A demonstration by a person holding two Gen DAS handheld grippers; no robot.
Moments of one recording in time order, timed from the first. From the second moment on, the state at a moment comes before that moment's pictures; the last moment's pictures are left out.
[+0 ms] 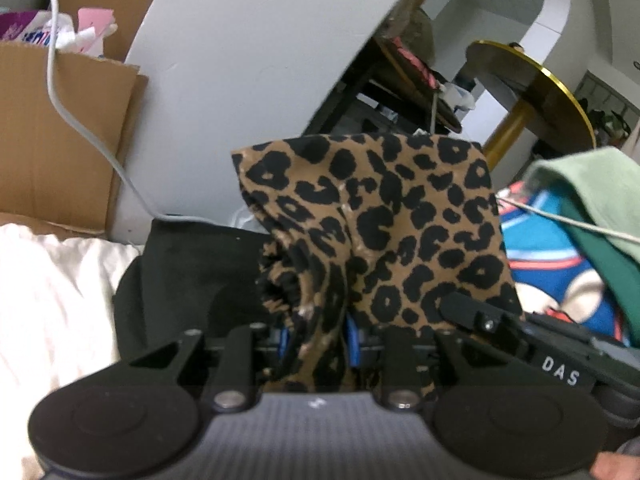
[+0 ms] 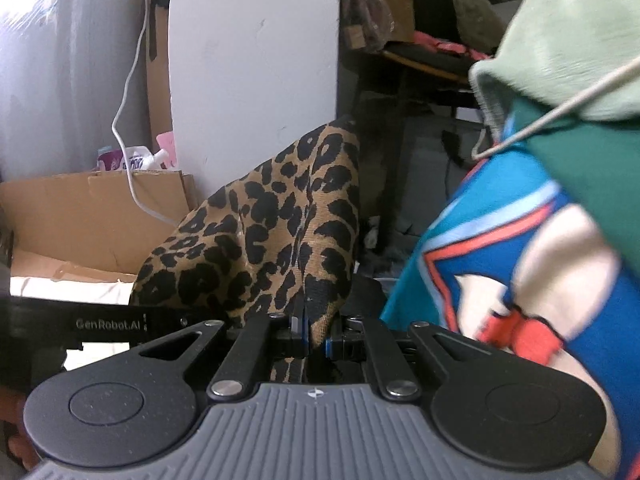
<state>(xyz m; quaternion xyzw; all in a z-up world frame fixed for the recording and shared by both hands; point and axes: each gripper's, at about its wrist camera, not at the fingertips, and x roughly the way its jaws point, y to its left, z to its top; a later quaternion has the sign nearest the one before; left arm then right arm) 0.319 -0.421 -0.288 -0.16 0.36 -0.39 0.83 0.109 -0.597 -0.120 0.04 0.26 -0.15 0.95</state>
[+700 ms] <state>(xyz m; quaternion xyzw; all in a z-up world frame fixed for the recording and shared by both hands) 0.392 -0.398 -0.320 -0.21 0.43 -0.40 0.78 0.216 -0.629 -0.182 0.06 0.33 -0.14 0.93</state>
